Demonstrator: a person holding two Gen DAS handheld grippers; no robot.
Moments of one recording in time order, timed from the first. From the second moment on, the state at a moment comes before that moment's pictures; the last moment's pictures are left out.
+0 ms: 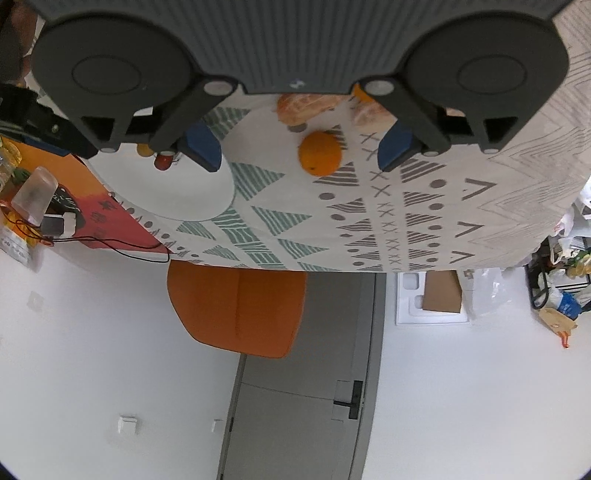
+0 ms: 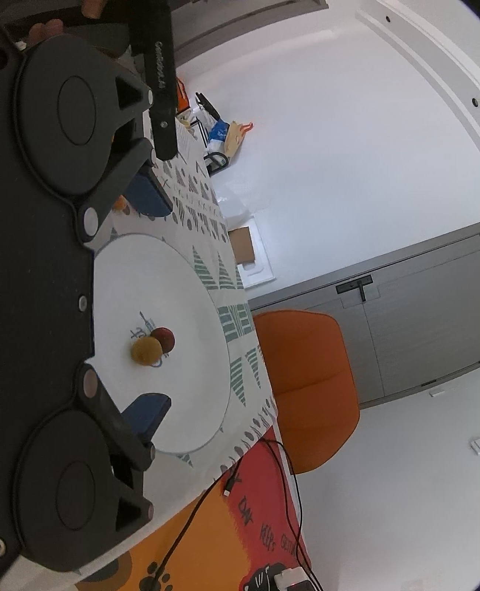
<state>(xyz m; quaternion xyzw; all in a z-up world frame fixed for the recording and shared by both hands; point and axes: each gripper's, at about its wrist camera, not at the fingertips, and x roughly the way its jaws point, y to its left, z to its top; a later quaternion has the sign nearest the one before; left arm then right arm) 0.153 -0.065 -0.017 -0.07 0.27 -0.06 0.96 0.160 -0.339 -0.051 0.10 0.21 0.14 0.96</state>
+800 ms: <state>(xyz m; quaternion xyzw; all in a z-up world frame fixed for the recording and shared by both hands) 0.118 0.000 -0.033 -0.10 0.28 0.00 0.96 0.158 -0.285 -0.057 0.08 0.24 0.18 0.95</state>
